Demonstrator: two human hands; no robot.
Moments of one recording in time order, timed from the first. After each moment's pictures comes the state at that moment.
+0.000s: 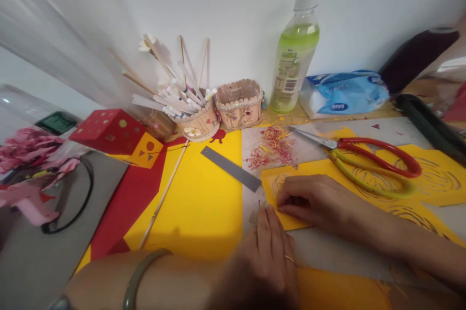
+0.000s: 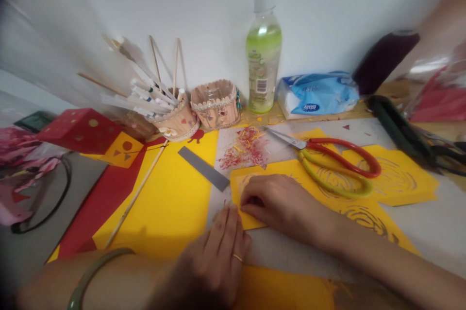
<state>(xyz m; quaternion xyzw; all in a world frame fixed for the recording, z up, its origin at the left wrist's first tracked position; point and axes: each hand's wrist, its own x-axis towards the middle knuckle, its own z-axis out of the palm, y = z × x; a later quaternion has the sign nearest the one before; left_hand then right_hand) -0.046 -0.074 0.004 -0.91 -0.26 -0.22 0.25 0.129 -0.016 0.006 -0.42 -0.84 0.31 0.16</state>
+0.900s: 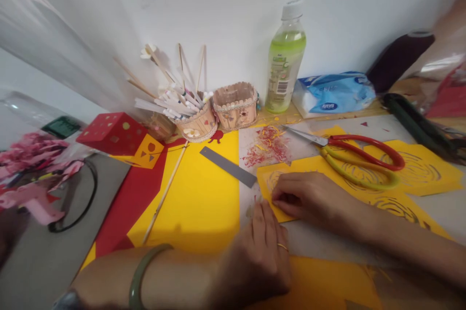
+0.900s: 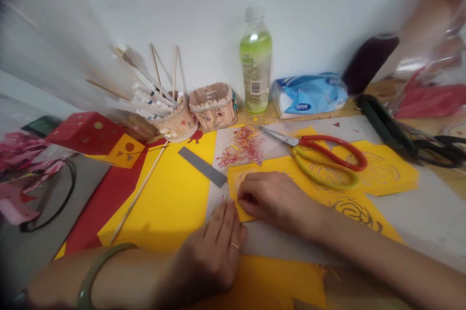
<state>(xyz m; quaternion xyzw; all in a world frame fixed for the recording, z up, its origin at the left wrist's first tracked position) -0.046 -0.075 0.001 -0.90 -0.25 -0.22 0.27 0.126 -0.020 0.004 -0.39 -0.87 0.23 0.19</state>
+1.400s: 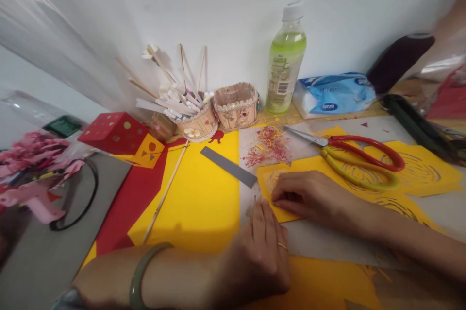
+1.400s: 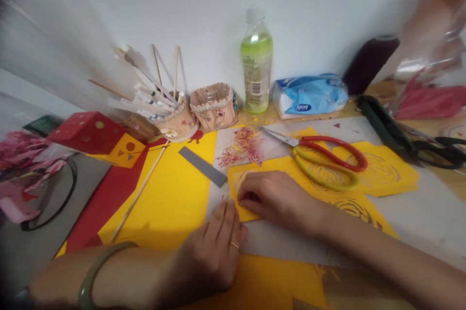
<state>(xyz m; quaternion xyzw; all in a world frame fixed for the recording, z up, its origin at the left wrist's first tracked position) -0.046 -0.074 0.000 -0.90 -0.25 -0.23 0.28 0.129 -0.018 0.012 -0.39 -0.86 0.29 0.16</state>
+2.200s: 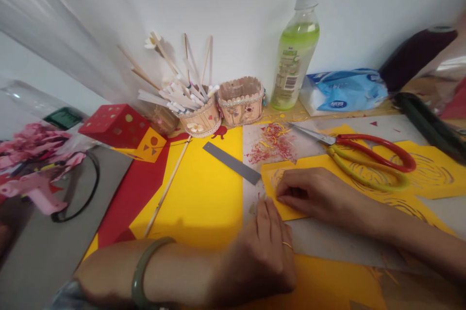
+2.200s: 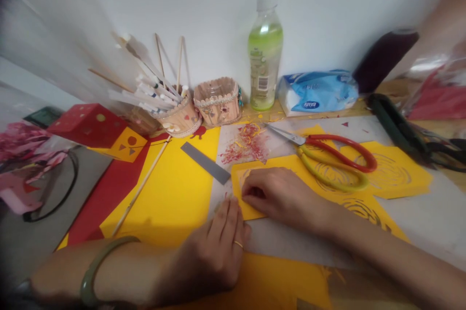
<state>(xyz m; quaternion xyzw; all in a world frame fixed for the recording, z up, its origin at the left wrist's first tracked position) -0.049 -0.076 0.000 -0.91 -0.24 -0.21 0.27 0.125 -0.017 0.015 -0.42 -0.85 0.29 0.15</state>
